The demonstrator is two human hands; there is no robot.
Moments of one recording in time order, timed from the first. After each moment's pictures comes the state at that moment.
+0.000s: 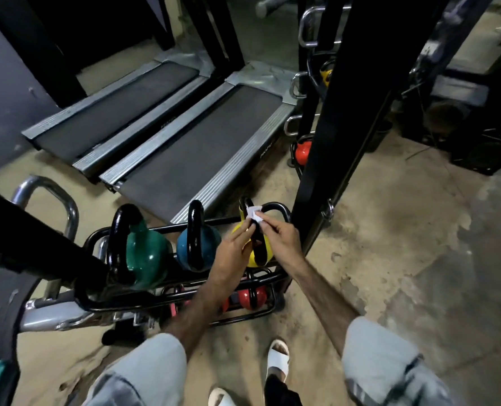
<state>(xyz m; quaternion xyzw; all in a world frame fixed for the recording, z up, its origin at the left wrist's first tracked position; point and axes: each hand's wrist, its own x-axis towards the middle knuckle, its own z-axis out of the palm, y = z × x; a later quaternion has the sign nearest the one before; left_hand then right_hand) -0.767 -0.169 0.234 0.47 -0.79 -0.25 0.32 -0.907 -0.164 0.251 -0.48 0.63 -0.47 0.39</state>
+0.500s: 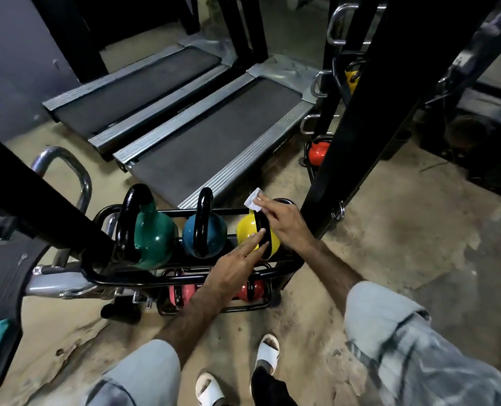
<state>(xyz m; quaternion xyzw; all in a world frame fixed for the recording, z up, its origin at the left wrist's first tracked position) -0.746 -0.132 0.229 0.39 -0.89 -0.13 0.18 -0.925 -0.202 0.259 -0.74 0.54 -0.32 0.25</state>
